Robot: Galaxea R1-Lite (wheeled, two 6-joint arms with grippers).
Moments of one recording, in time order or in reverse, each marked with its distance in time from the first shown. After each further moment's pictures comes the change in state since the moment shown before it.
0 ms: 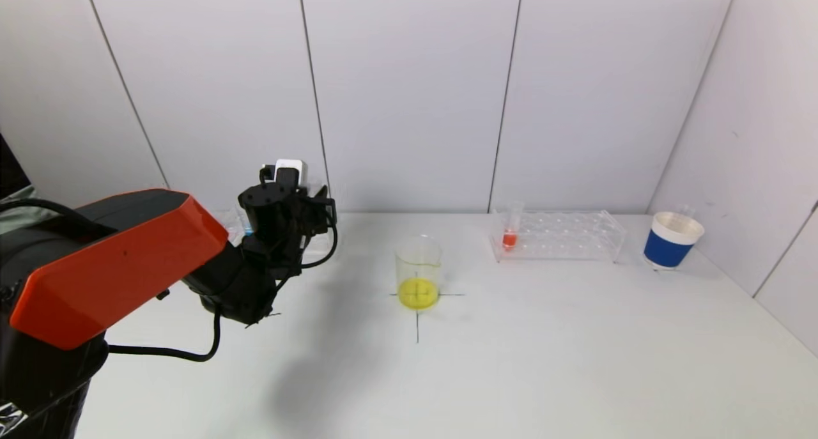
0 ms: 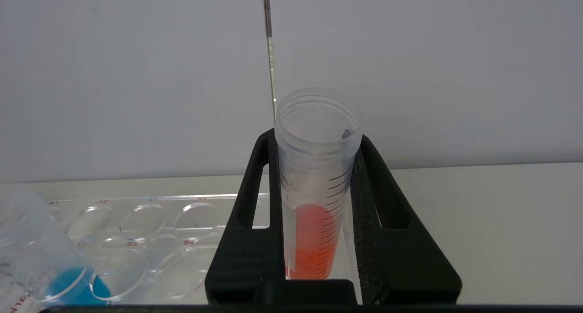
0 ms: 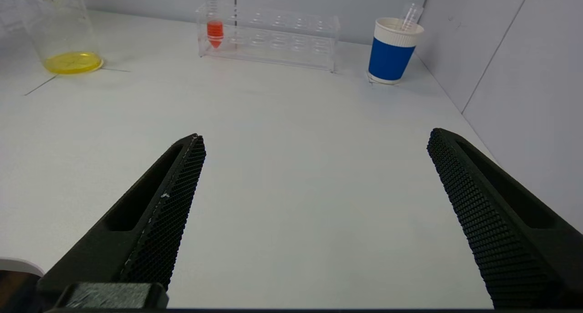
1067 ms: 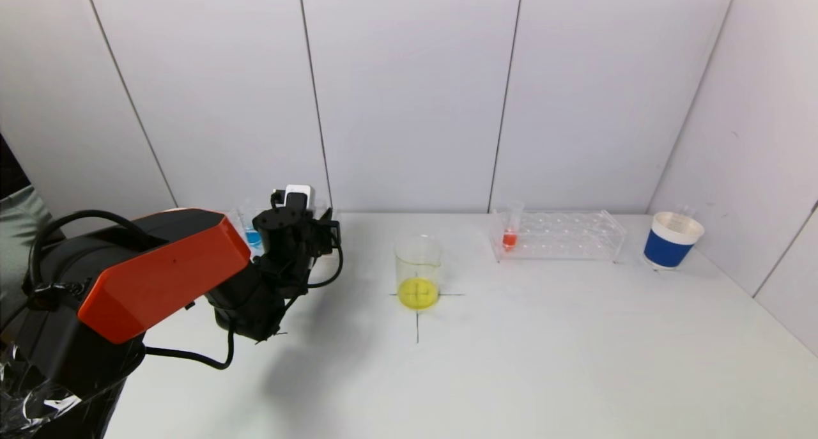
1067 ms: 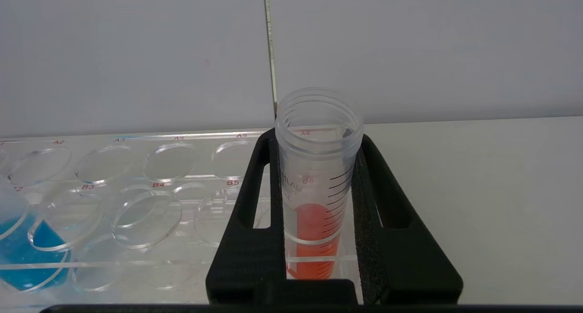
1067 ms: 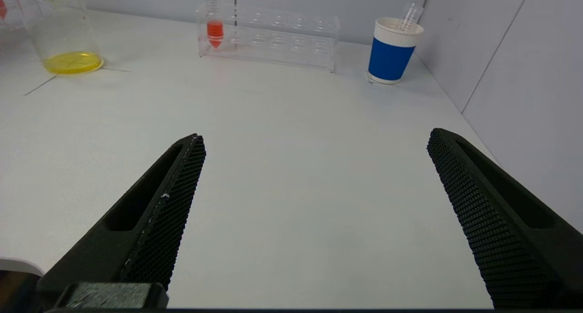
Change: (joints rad) left arm 0.001 0.119 0.006 -0.066 0.000 -0.017; right arm 0.000 0.000 0.000 0.000 0.000 0.000
